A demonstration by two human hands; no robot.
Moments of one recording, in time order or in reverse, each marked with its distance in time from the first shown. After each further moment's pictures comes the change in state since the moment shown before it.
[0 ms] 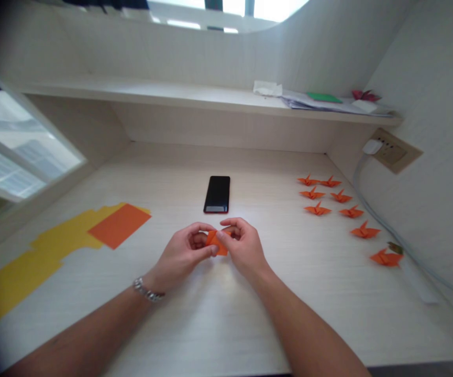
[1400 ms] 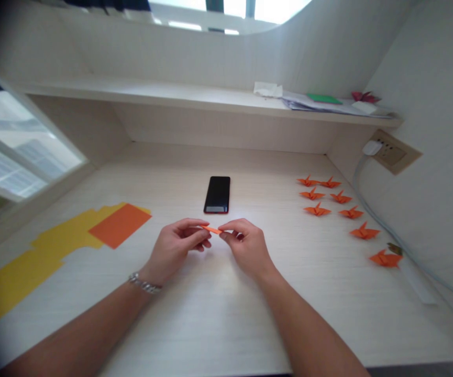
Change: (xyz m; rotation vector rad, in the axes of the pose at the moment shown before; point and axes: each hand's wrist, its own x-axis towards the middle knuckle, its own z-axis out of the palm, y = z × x) left_hand 0.004 0.008 -0.008 -0.030 0.184 0.011; right_hand 0.000 -0.010 -0.013 -0.404 0.008 -0.254
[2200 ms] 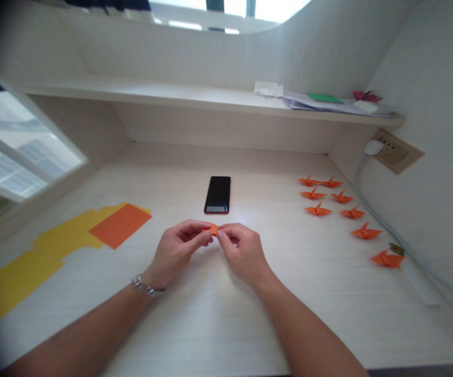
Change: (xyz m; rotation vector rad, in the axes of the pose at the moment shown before) left_hand -0.003 -0.004 0.000 0.077 -0.022 0.124; right_hand -0.007 -0.010 0.008 -0.053 -0.024 -0.011
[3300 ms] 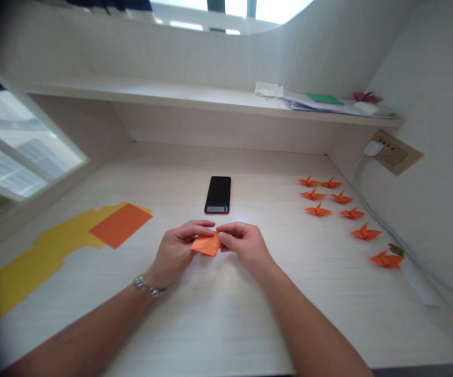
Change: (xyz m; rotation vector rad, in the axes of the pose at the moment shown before) left_hand 0.000 -0.008 -0.002 0.048 0.023 0.141; right_hand 0.008 0.017 -0.001 0.610 -0.112 0.375
